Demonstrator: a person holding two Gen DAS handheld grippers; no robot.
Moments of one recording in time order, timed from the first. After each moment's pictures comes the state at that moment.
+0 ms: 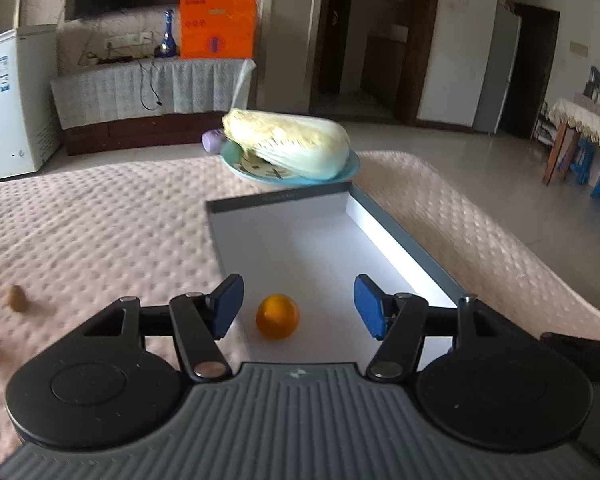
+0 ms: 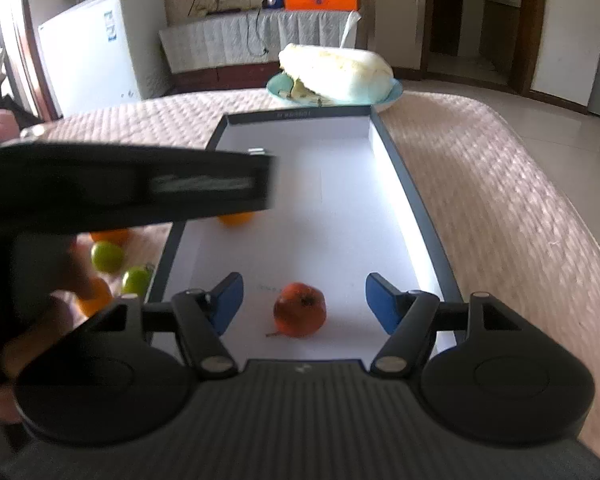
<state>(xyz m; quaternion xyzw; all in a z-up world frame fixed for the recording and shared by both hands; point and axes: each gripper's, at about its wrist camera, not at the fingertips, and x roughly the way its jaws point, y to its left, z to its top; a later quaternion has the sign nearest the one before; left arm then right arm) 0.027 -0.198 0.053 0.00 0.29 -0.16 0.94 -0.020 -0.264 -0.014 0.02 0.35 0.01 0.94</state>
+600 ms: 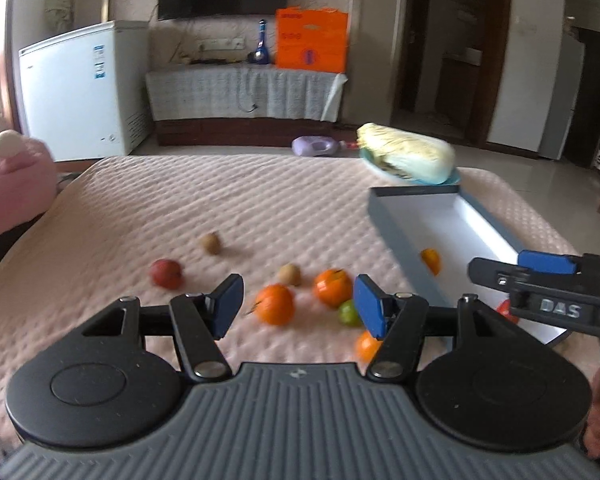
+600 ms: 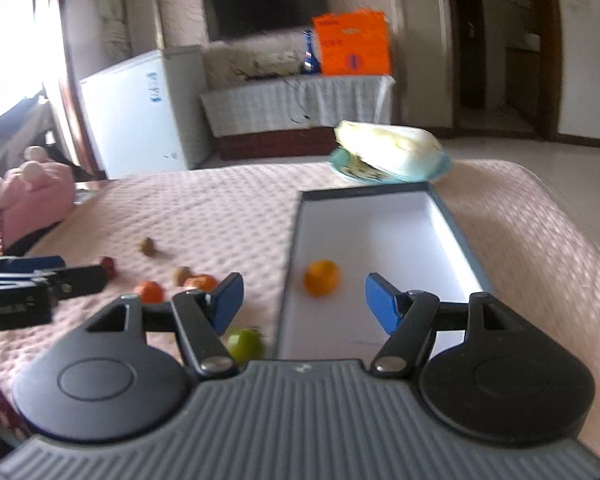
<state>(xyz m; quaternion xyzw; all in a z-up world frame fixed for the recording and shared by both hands) -0.074 -0.045 0.083 -0.01 0.29 -0.05 0.96 -0.051 -0.215 0.019 0.04 0.25 0.08 0.96</state>
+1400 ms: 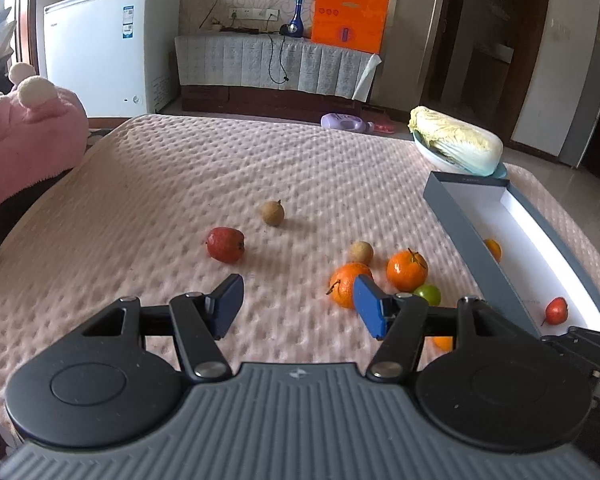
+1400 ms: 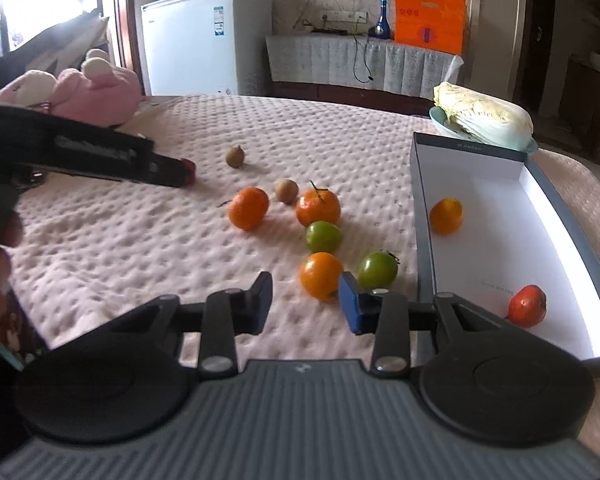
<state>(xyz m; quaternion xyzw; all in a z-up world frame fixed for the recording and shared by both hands) -0.055 0.012 0.067 -0.05 0.33 -0.02 0.94 -0.058 -0.129 -0.022 -0.05 0.31 0.13 0.94</state>
